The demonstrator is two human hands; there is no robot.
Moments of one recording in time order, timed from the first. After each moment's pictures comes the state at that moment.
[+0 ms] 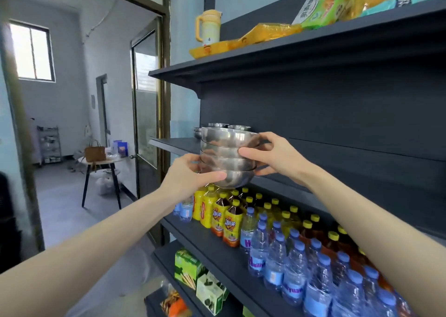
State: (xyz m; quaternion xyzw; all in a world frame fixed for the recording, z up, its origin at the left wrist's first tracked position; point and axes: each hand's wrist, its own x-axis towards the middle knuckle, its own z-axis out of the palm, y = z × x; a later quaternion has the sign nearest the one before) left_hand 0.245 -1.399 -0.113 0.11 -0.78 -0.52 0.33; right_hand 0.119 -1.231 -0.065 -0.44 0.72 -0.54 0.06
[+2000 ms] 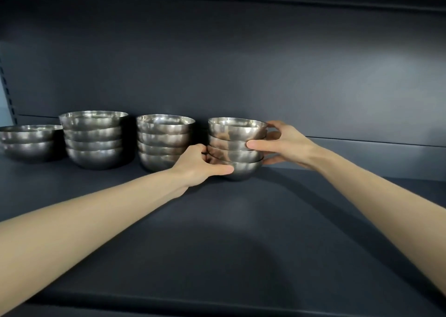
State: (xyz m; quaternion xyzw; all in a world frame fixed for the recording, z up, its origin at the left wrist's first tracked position) left_hand -0.282 -1.619 -0.123 -0.15 -0.81 -0.56 0.04; right_hand -0.266 -1.409 -0.077 -0.10 0.84 -0.53 -0.07
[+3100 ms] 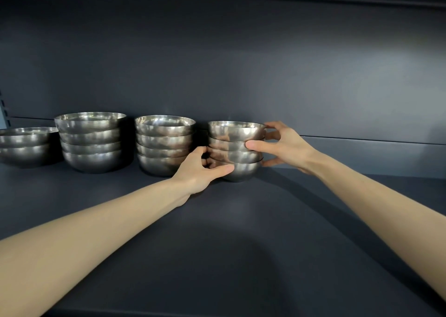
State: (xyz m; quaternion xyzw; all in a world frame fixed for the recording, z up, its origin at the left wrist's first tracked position) left_hand -0.293 -1.620 -0.137 -0.17 -0.78 -0.60 0.04; right_hand -0.276 -1.415 -0.086 -0.08 0.83 -0.55 -0.11
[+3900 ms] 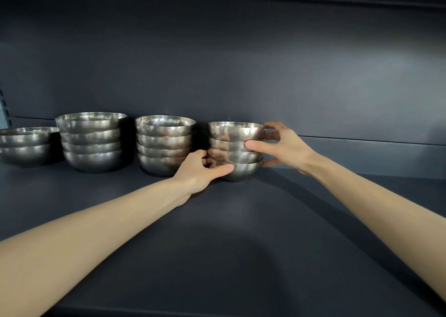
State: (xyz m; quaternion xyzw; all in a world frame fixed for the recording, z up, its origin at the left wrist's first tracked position) left_hand -0.294 -1.619 -0.141 -0.17 -0.78 -0.60 0.05; right_hand -0.277 -1.416 -0.089 -0.08 0.83 -0.54 -0.13
